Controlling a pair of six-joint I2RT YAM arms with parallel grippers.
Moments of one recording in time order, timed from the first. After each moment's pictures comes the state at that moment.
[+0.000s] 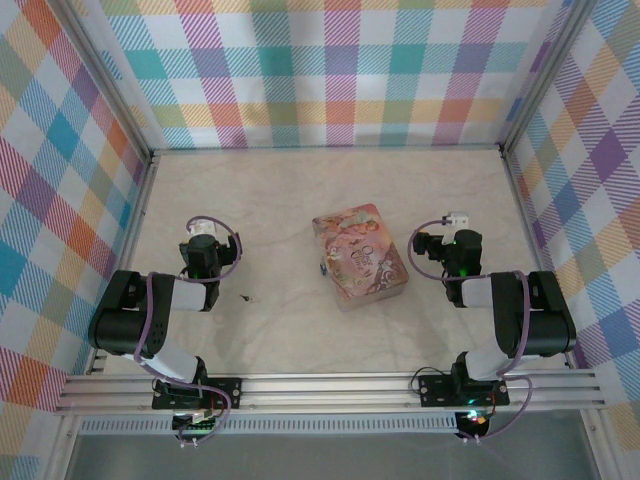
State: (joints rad) left arm -0.10 1.57 0.40 0.73 -0.28 -0.13; right arm 0.03 1.54 0.38 0.75 -0.03 0.06
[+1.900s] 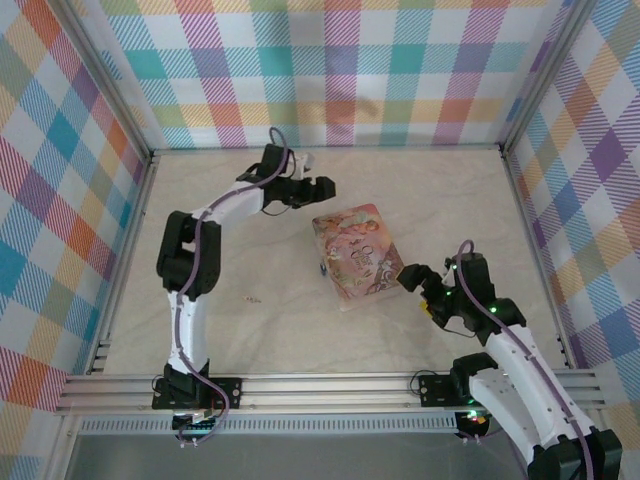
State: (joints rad) left arm -0.38 2.14 1.70 -0.35 0.62 -0.46; right arm 0.26 0.70 0.48 -0.64 -0.39 0.99
